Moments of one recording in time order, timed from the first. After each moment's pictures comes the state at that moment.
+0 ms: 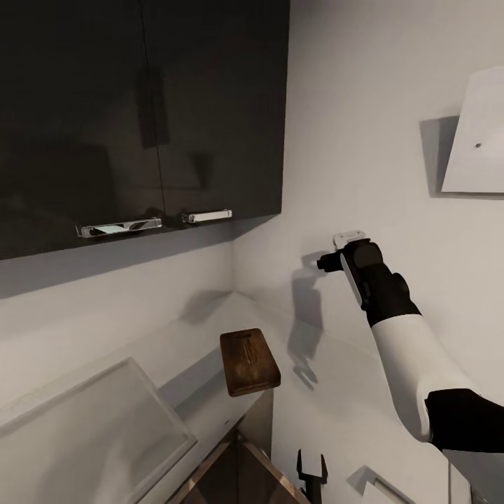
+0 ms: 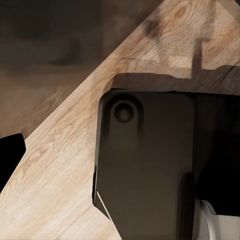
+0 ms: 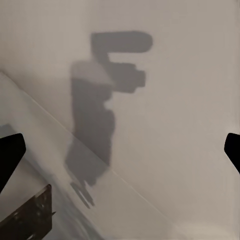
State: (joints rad) left arm 0.39 0.01 0.02 -0.61 0.06 -0.13 0.00; right arm -1.13 -0.01 0.09 -0.97 0.21 0.96 0.06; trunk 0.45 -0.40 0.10
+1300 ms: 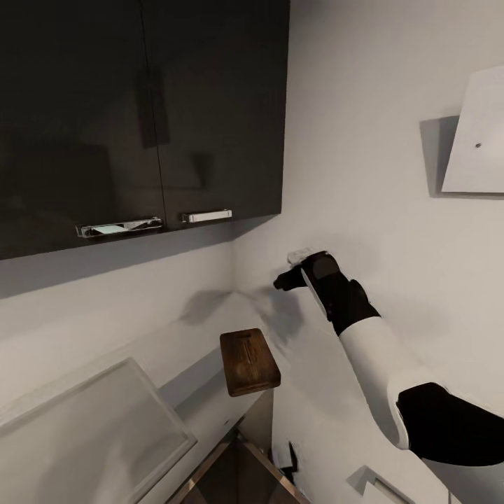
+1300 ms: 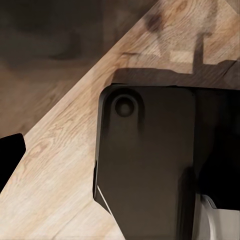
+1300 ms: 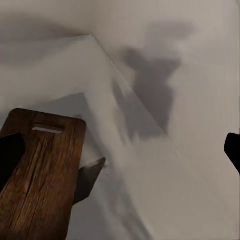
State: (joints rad) left arm 0.39 0.01 0.03 -0.60 0.05 -0.13 0.00; right arm -1.13 0.11 0.22 -0.83 0.20 0.93 0.23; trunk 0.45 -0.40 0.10
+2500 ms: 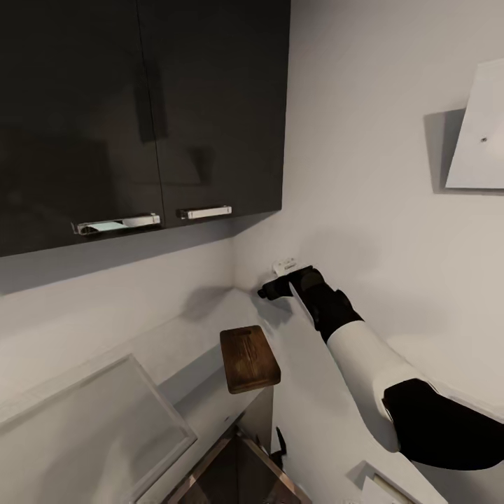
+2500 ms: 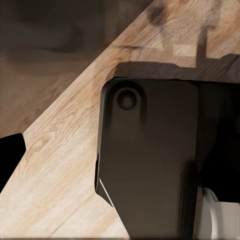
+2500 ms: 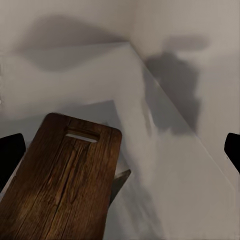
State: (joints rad) left arm 0.39 0.01 0.03 -0.59 0.06 -0.13 0.00; right arm -1.13 0.16 0.23 -0.66 0.17 0.71 0.25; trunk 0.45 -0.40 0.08
